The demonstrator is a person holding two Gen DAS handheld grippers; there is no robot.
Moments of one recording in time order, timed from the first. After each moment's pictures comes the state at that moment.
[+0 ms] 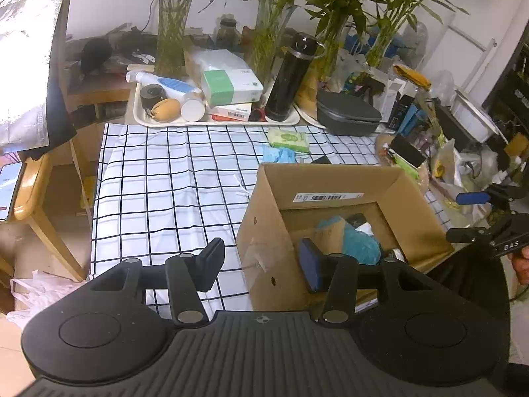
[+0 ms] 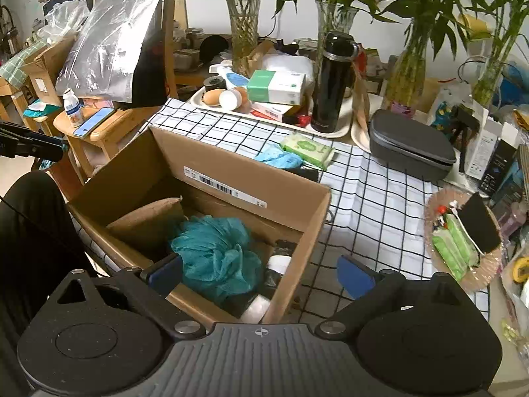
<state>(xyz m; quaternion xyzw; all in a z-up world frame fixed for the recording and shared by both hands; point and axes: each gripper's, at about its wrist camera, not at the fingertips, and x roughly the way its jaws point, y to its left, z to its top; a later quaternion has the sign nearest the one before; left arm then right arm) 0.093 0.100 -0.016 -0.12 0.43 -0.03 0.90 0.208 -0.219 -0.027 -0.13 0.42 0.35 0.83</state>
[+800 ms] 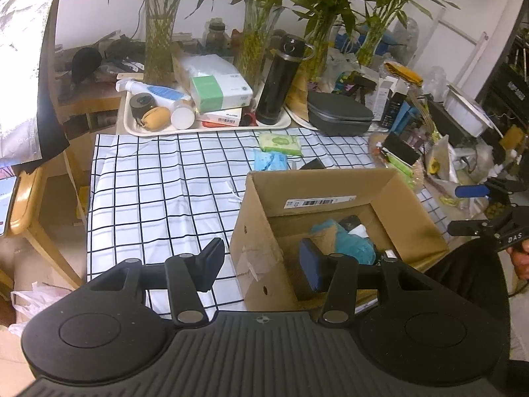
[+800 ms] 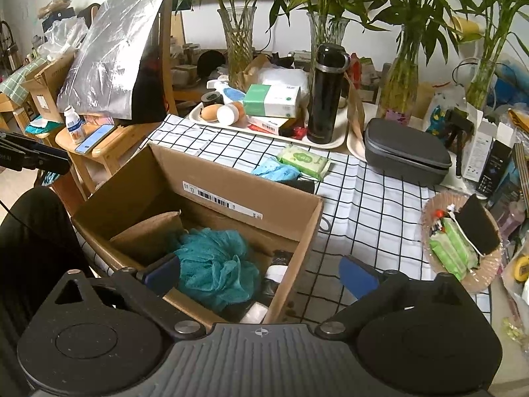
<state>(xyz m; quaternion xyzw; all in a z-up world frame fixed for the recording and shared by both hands) 0.099 0.094 -0.012 -0.10 0.42 -0.04 0.90 0.209 -0.230 -0.020 -0.11 0.40 0.36 0.84</state>
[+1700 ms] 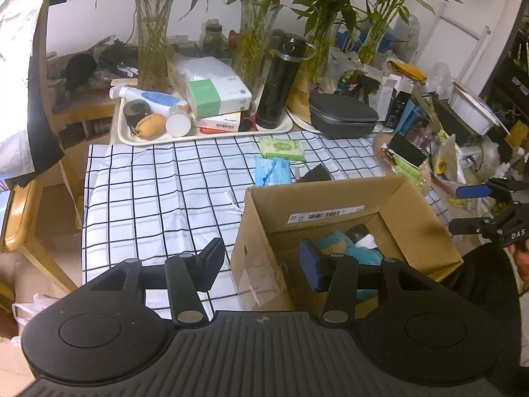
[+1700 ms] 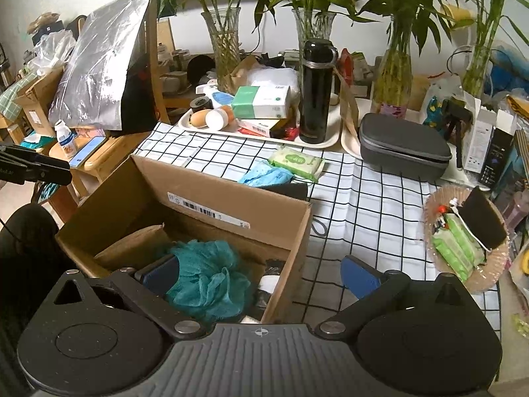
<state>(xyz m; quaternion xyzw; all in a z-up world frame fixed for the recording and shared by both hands) 0.127 0.091 -0.020 -0.09 0.42 -0.04 0.90 0.234 -0.230 -0.034 -0.08 0.41 0.35 0.84</state>
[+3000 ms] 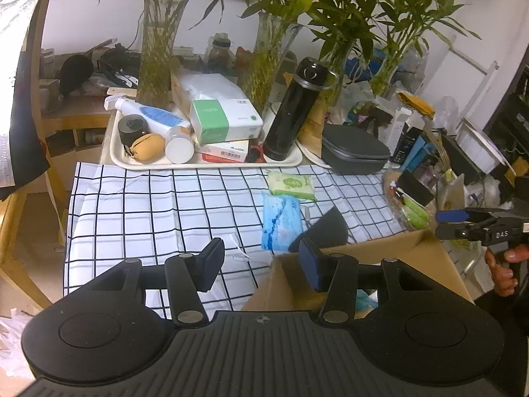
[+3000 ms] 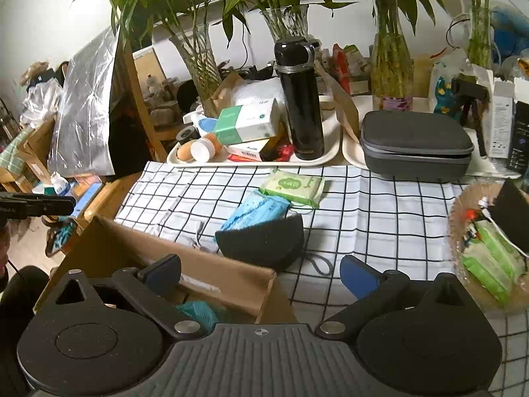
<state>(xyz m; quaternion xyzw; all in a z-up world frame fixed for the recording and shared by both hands) 0.183 0.125 -0.041 -0.14 0.38 -0.05 0.91 0.327 -0.227 -0.071 0.02 0.42 0.37 0.83</state>
